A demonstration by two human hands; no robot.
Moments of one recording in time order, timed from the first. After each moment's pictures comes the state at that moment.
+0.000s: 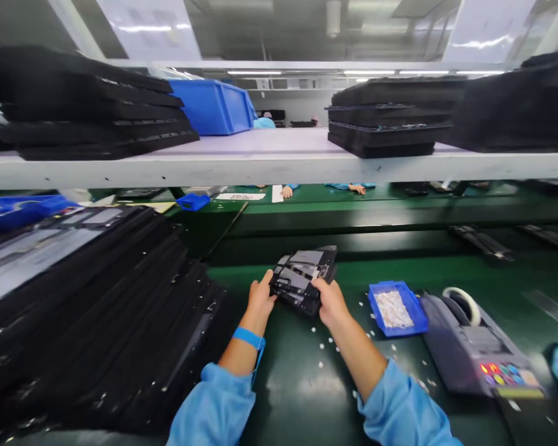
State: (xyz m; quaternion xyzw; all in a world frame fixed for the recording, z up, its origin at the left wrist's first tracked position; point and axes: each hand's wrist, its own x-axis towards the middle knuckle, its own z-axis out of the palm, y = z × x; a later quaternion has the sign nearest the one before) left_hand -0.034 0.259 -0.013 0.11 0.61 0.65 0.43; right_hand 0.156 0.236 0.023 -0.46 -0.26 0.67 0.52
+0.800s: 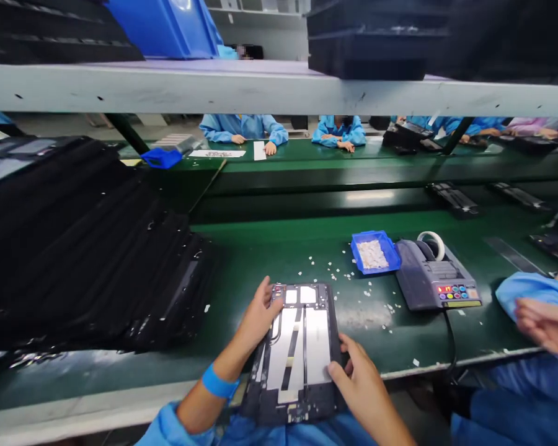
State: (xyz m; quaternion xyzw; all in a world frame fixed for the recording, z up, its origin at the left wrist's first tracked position) left_hand 0.020 0.067 -0.045 0.45 0.64 0.44 0.44; right_hand 0.294 -0.041 -0.061 -0.65 -0.54 0.43 0.31
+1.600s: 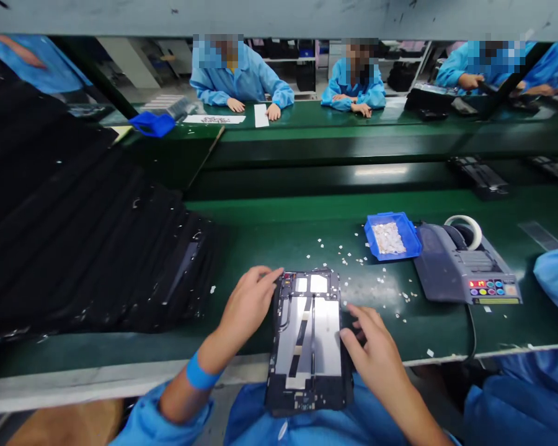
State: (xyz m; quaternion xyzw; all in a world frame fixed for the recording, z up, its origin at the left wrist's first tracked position) left_hand -0.007 0.053 -0.004 0.74 0.62 0.21 0.13; right_hand 0.293 -0.008 -0.013 -0.63 -0.63 0.37 0.27
